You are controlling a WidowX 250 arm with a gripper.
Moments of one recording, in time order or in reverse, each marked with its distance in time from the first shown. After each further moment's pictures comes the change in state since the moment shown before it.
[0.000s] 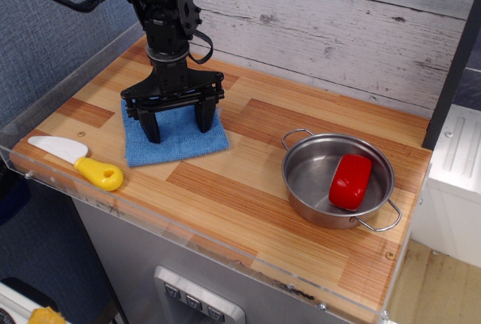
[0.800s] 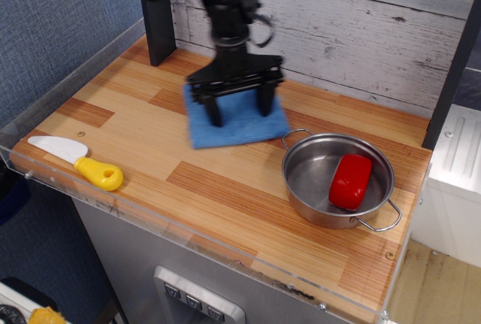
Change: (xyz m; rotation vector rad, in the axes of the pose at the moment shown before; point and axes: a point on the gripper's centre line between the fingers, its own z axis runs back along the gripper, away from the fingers) arm -0.015 -0.092 0.007 -0.110 0.020 -0.119
